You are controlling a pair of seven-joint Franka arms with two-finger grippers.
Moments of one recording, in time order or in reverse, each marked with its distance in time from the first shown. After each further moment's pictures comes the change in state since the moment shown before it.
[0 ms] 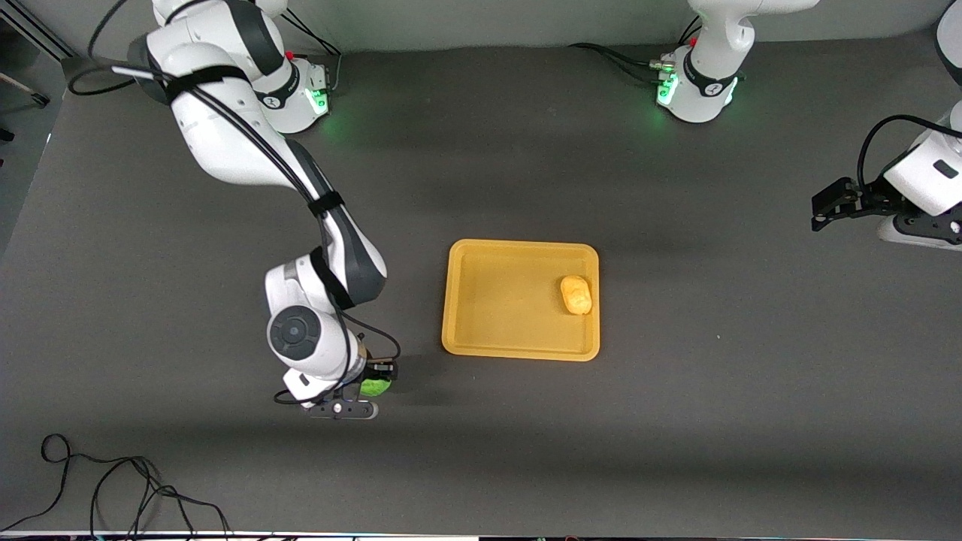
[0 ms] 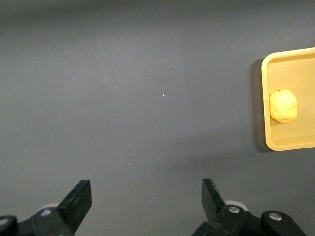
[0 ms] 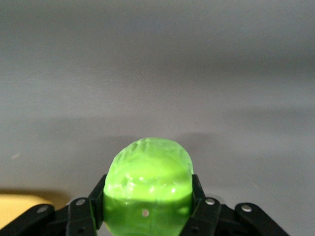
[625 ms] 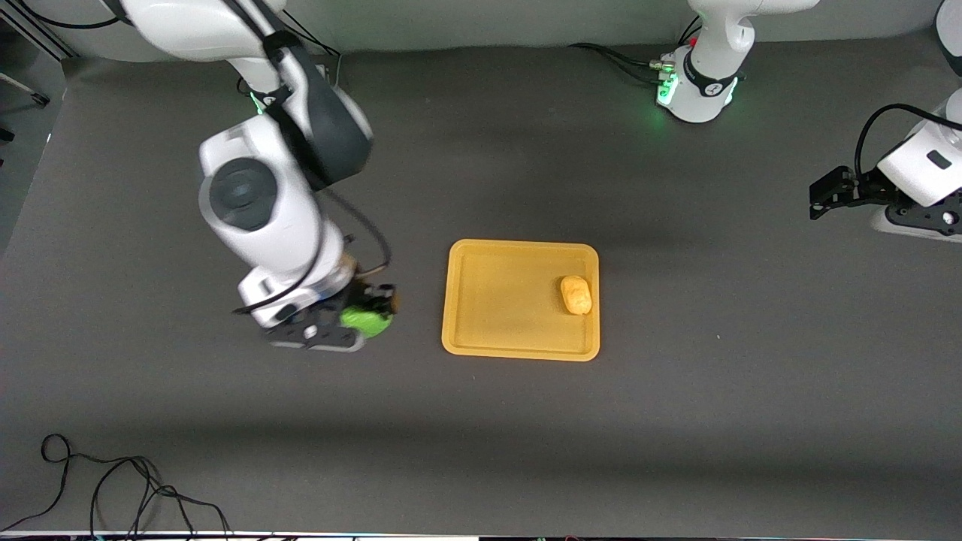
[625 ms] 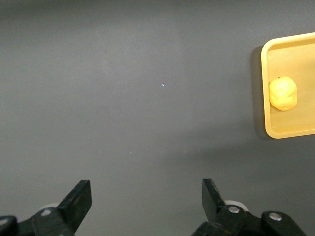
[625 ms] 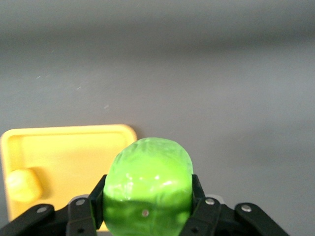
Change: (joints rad) left arm -0.002 -0.010 -0.012 0.029 0.019 -0.072 0.000; right arm 0.153 -0.260 0.016 0.003 -0.001 -0.235 0.276
